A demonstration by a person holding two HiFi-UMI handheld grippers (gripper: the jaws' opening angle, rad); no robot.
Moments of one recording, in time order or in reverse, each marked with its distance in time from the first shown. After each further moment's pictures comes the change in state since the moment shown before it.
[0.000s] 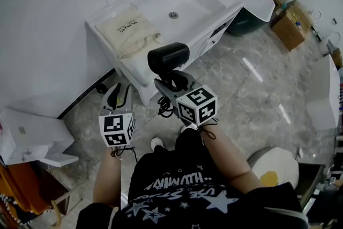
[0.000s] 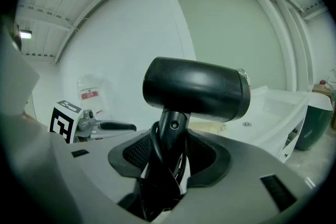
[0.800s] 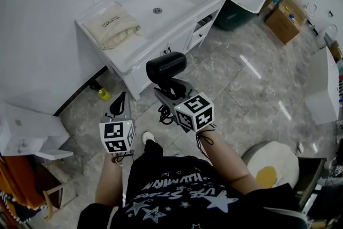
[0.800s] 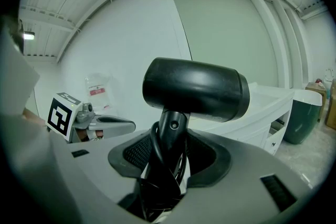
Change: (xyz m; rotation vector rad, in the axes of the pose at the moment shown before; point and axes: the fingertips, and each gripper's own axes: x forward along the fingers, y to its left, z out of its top) left arm -0.055 -0.121 -0.021 -0.006 0.041 -0.024; right arm -0.124 -0.002 -0.057 0.005 0.031 -0.007
